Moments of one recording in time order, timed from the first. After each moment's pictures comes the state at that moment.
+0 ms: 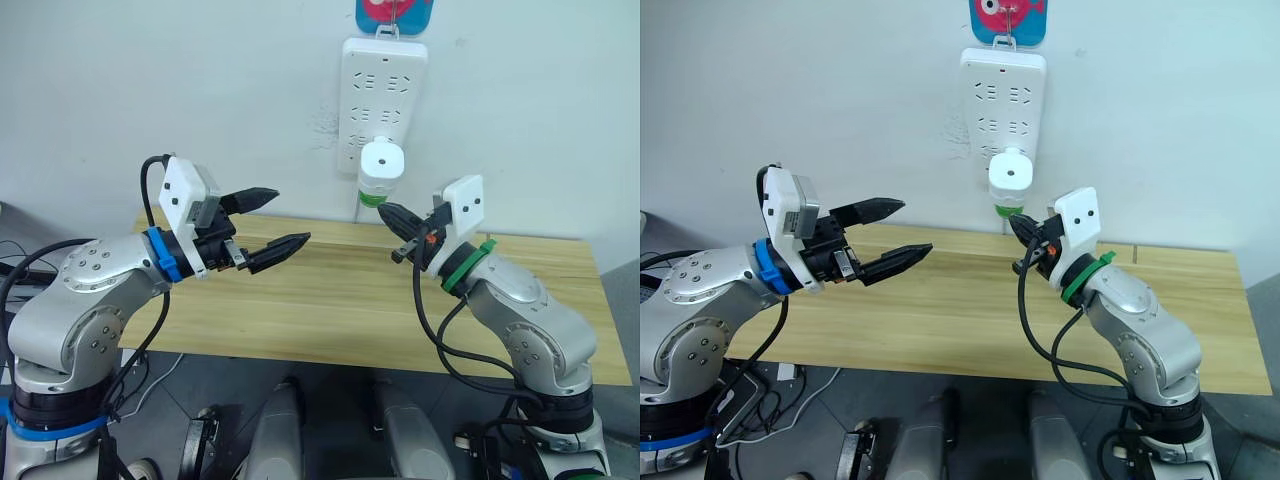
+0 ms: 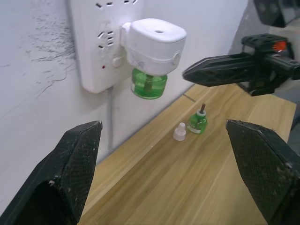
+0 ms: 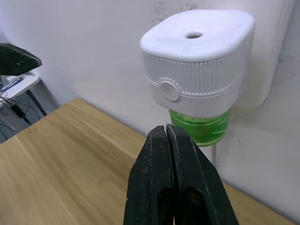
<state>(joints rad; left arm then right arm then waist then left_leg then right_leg) -0.38 0.74 0.22 -0.51 -0.73 0.74 -0.75 -0.42 -0.30 0.04 -0.58 0.50 0.80 0.24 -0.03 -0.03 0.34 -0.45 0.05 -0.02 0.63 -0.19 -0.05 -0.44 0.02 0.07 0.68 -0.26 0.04</state>
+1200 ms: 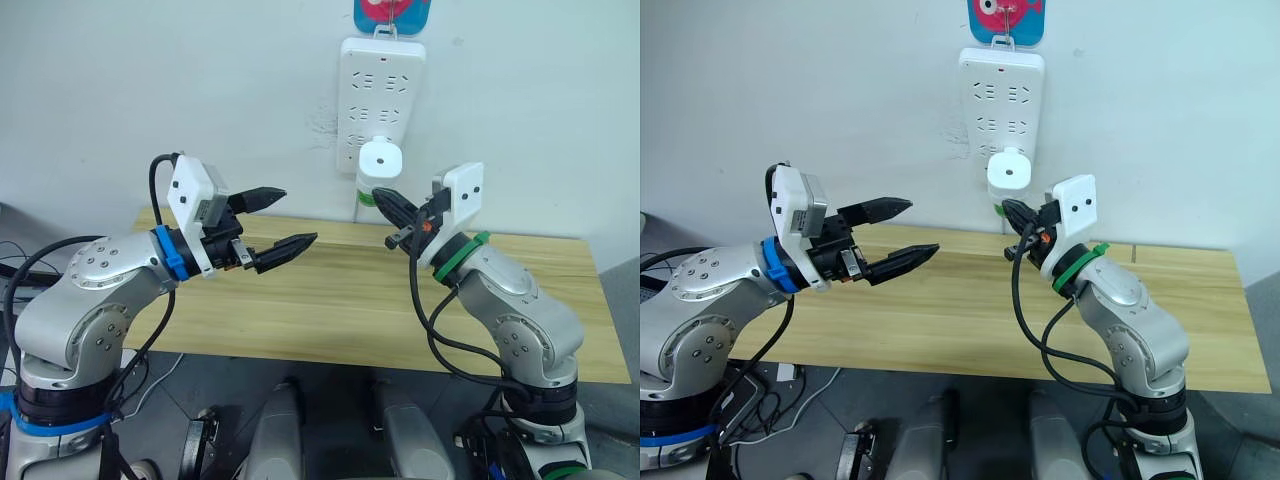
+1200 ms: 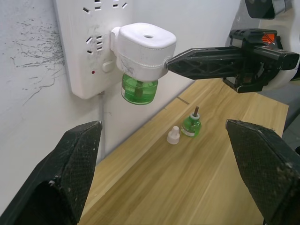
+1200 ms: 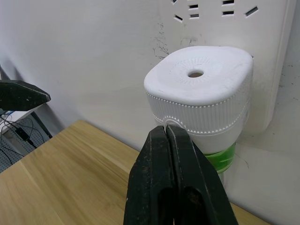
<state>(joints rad) -0.40 0.74 0.18 -0.51 -0.75 0.74 -0.73 -0.46 -0.22 0.02 -0.55 0.49 0.79 0.21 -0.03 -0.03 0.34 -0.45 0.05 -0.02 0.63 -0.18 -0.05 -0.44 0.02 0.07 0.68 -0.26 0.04</state>
